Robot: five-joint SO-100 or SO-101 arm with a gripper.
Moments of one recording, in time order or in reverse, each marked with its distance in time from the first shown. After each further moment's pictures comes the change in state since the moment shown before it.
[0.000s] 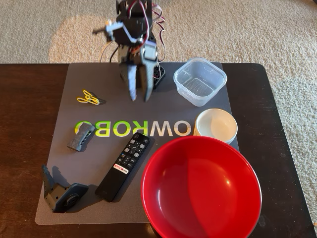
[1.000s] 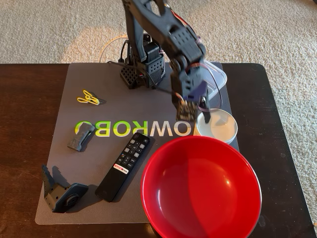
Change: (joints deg) arm -33.6 -85.4 -15.9 -19.7 -8.8
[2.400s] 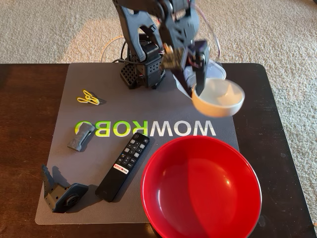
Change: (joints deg) arm 7.2 28.7 -24.8 22.9 -5.7
